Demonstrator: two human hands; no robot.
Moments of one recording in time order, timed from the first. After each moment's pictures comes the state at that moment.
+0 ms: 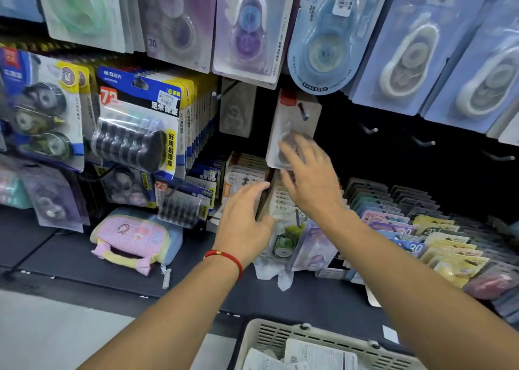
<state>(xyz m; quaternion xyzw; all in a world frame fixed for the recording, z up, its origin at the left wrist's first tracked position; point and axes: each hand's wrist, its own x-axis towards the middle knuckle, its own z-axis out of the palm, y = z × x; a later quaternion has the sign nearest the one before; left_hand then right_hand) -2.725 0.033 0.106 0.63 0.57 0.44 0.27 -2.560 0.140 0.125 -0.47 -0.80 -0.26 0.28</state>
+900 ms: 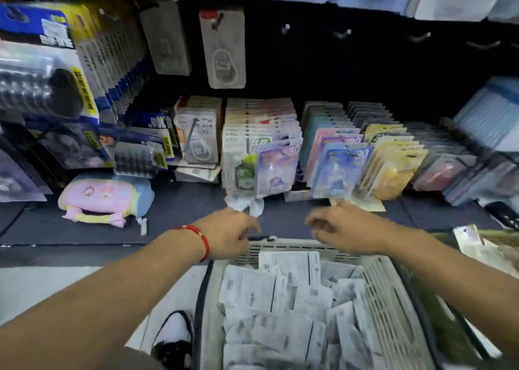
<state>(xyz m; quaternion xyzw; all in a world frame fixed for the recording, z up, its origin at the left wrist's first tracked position) -2.680 -0.018 0.040 0.85 0.47 -0.07 0.22 -2.398 -0.046 0.054 -0.57 -0.80 0.17 -0.06</state>
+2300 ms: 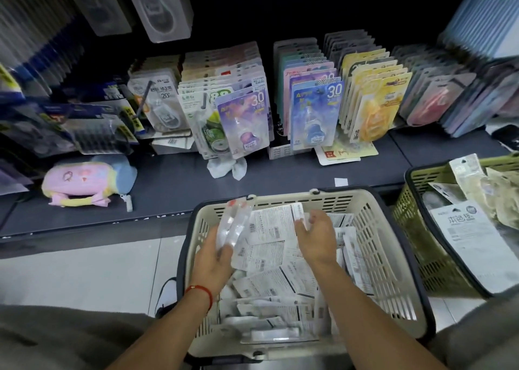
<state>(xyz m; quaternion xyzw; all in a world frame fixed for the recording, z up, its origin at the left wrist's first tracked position) -2.647 -0.128 -0.123 0.58 0.63 0.30 0.42 -2.425 -0.120 -0.131 -0.81 -0.37 0.32 0.33</state>
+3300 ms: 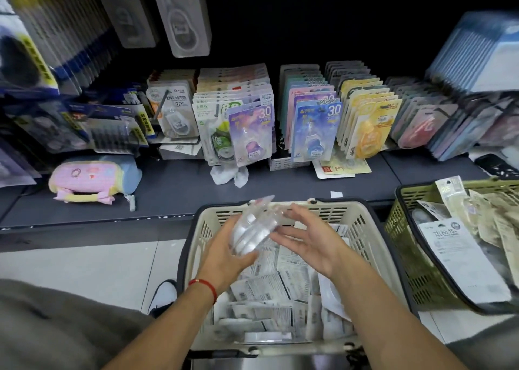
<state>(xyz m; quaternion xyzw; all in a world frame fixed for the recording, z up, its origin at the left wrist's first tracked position) -2.631 -0.137 -0.084 0.59 0.55 0.34 0.49 -2.419 -0.134 -0.059 -0.46 -0.13 0.72 0.51</state>
